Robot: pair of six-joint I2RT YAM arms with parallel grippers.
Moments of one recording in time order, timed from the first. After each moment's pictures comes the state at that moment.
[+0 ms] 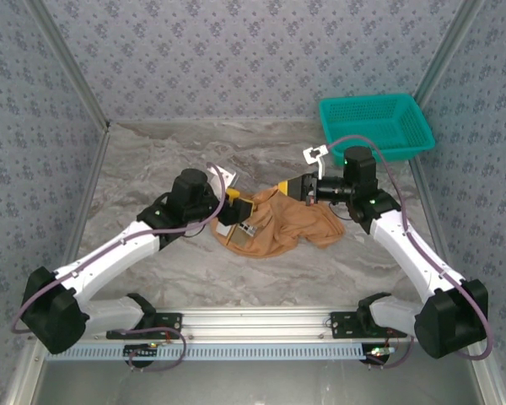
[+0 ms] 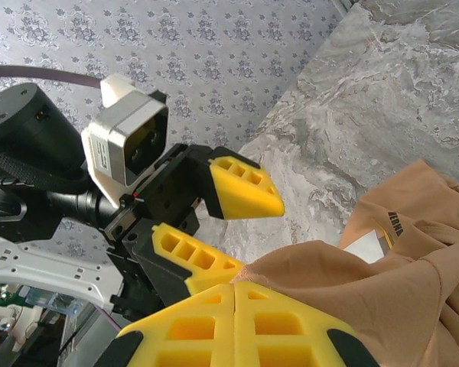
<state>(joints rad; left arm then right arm) -0.70 1.20 0.90 -0.18 0.28 -0.21 0.33 1.17 0.93 -0.12 -0.95 0.46</state>
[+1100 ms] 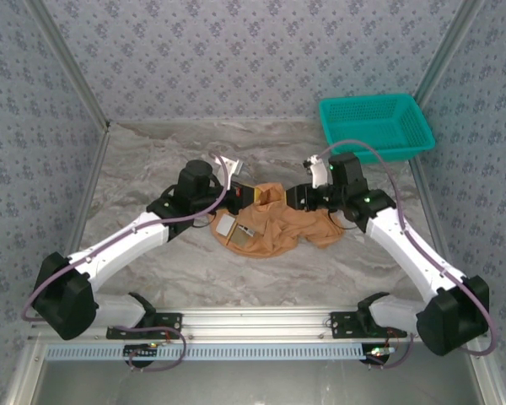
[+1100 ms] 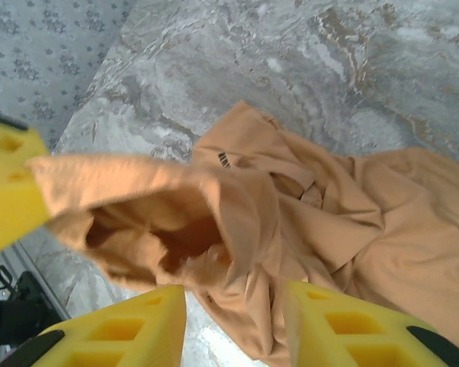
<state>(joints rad) -0.69 1.30 0.94 -0.04 0.40 -0.45 0.42 1.18 0.97 -0.46 -0.48 0.29</state>
